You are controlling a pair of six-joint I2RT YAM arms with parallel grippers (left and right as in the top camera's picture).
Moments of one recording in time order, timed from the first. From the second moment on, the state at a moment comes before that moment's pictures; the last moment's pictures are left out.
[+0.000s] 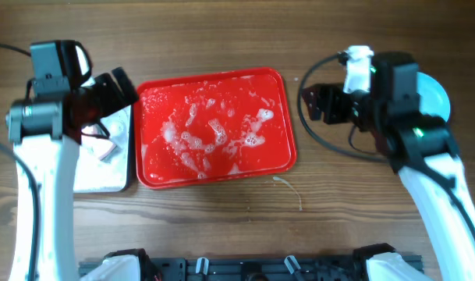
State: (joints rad) left arm 0.09 1.35 1.40 -1.02 0.05 -0.36; right arm 0.19 1.22 1.19 -0.74 -0.24 0.18
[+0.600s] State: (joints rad) left arm -0.03 1.27 1.41 -1.02 0.06 -0.36; right arm 0.19 0.69 1.20 -0.97 -0.11 0.27
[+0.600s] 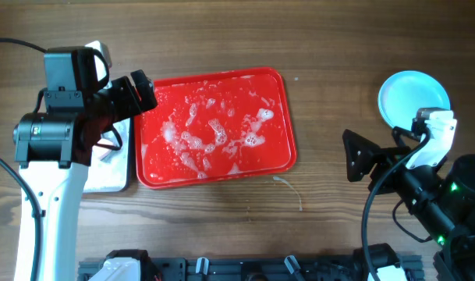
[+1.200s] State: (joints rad) left arm -0.03 1.27 1.41 -1.02 0.06 -0.36; right arm -0.05 0.11 0.28 -0.31 -0.07 0.34
